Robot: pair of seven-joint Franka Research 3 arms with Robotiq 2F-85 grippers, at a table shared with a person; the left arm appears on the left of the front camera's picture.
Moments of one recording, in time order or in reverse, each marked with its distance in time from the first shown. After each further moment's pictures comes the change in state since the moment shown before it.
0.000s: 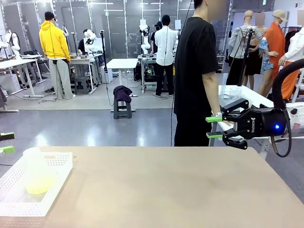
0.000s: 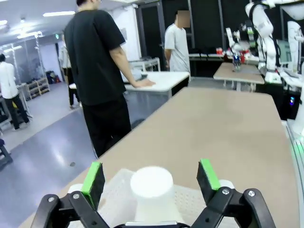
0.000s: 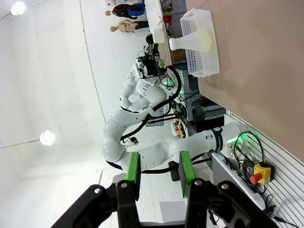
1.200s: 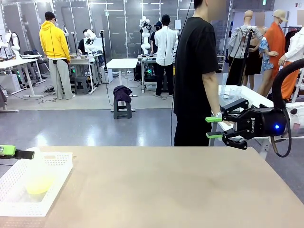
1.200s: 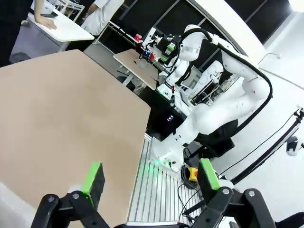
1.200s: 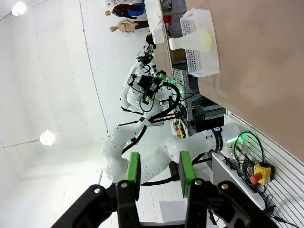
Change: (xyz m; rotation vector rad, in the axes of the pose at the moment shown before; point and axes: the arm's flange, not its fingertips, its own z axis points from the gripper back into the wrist) left arm 0.067 -0.101 -0.062 -0.469 0.214 0.763; right arm 0.000 0.000 0.000 -0.001 0.001 0.000
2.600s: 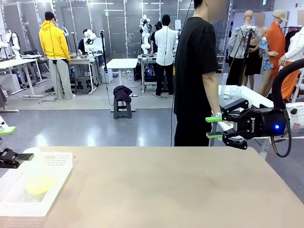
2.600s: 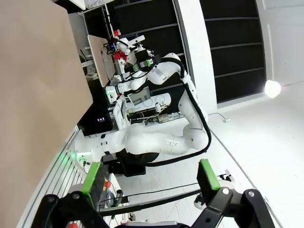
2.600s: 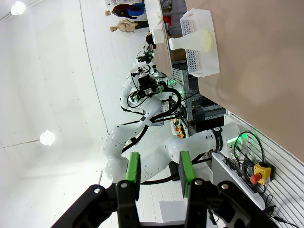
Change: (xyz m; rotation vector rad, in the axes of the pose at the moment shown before) left arm 0.004 -0.010 -0.015 -0.183 -0.041 0.629; right arm 0.000 0.000 0.000 0.000 0.000 0.000
